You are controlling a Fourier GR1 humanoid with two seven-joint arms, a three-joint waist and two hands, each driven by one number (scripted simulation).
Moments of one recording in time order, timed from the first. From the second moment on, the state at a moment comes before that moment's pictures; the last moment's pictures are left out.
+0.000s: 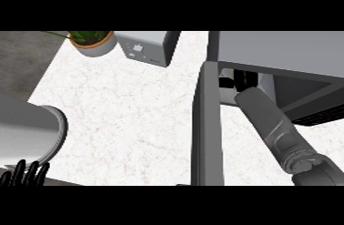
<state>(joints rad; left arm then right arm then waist) 0.62 0.12 0.03 -1.95 0.32 -0.39 -0.48 -1.04 -0.12 -0.01 -0.04 0.28 -0.80 -0.57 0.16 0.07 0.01</state>
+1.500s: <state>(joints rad) 0.74 0.08 0.01 -2.02 0.29 -0.39 -0.46 -0.71 -0.04 -0.24 -0.17 0.04 -0.23 -1.02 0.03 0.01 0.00</state>
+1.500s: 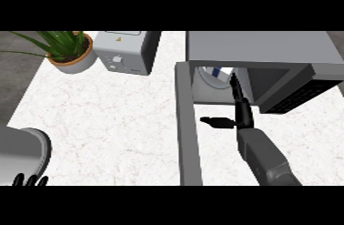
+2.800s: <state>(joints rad) 0.48 0.06 -0.24 -1.83 -0.07 -0.38 -0.37 -0.15 -0.24 -0.19 -0.67 -0.05 0.09 -0.98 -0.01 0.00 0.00</state>
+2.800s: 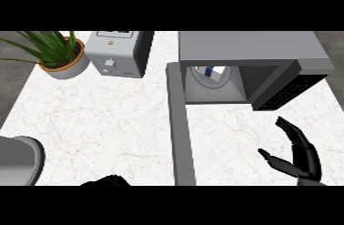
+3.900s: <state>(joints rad) -0.03 0.00 -0.49 -1.34 -0.23 -0.26 -0.15 0.04 -0.40 -0.27 -0.80 -0.21 0.26 -0.92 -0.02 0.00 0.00</state>
